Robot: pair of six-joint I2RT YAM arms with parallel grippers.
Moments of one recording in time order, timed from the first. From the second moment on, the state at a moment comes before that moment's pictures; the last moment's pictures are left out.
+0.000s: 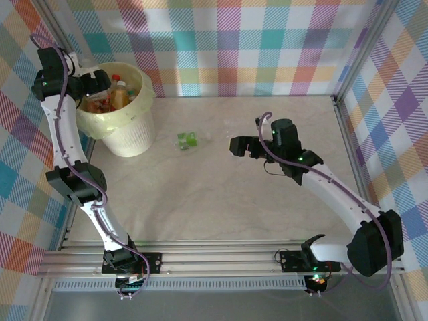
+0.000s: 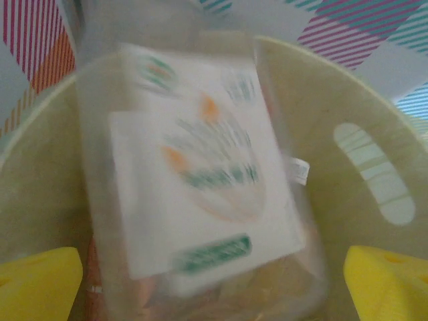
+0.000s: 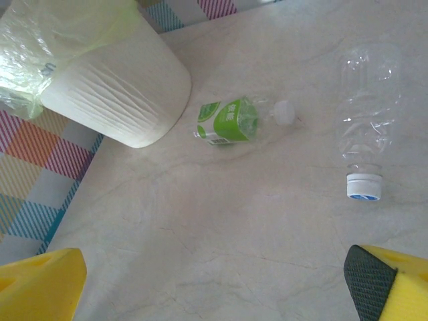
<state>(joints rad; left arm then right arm) 0.32 2.00 2.40 -1.07 0.23 -0.11 0.50 1.26 1.01 -0.25 -0.32 0.49</state>
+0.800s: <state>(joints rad) 0.06 1.70 2.05 -0.86 0.36 -0.30 0.50 1.27 1.01 -0.23 -0.28 0.51</state>
